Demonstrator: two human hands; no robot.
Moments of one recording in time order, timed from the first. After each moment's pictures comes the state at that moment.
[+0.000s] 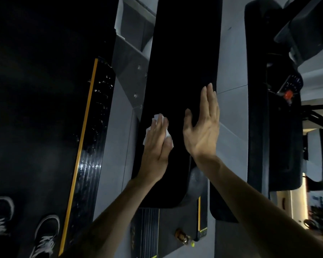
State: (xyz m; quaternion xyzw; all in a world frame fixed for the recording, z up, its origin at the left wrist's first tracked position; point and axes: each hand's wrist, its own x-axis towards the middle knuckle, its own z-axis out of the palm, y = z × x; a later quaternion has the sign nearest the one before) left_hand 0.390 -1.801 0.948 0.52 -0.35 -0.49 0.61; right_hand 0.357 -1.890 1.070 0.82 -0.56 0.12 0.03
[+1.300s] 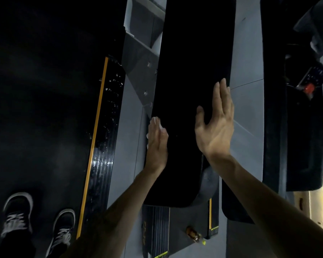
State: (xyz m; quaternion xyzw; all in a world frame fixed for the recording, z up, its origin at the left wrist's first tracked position) left_hand 0.396 -1.807 0.922 0.55 -0.21 -0.60 0.55; right_hand 0.357 -1.888 1.072 0.81 -0.57 0.10 0.02
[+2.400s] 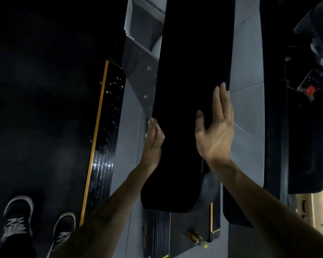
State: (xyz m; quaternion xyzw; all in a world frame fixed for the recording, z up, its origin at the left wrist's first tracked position) left_hand 0.410 -1.816 0.896 0.48 -0.23 -0.64 0.56; right_hand 0.356 -1.889 1.073 0.81 -0.58 0.11 0.00
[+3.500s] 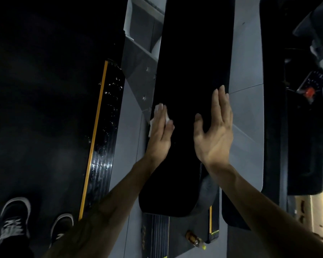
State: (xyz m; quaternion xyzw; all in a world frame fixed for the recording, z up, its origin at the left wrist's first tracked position) left_hand 0.419 -1.848 0.930 0.47 -0.26 -0.58 0.61; right_hand 0.356 -1.890 1.071 0.81 -0.57 0.12 0.01
